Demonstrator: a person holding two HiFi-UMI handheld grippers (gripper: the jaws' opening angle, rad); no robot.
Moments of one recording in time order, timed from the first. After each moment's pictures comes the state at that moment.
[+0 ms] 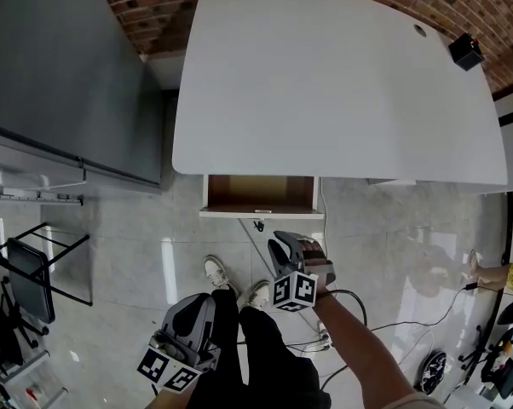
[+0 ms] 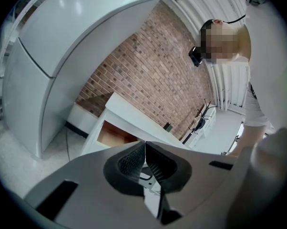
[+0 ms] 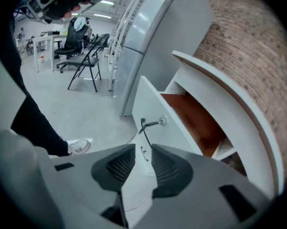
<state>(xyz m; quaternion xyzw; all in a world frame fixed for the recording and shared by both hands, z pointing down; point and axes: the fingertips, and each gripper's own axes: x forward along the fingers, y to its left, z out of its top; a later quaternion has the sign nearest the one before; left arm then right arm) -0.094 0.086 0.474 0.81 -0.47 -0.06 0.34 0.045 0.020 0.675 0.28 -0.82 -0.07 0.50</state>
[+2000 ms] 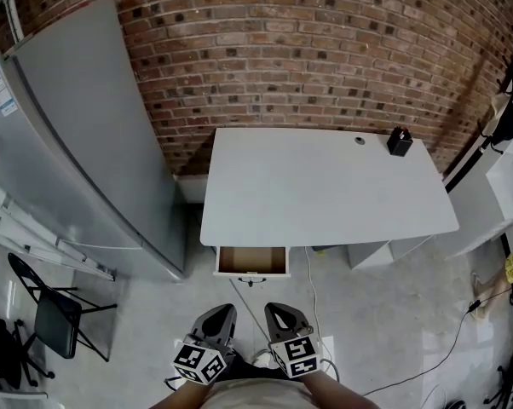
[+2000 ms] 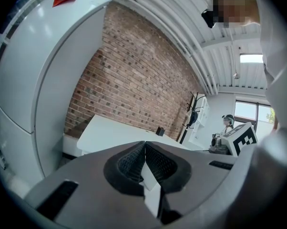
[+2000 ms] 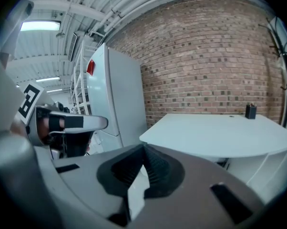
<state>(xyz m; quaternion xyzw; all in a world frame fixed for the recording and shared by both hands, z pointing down) -0.019 0.106 0.294 0.85 -0.48 -0.02 0.22 0.069 0.103 0.330 0.45 -0.86 0.15 0.17</state>
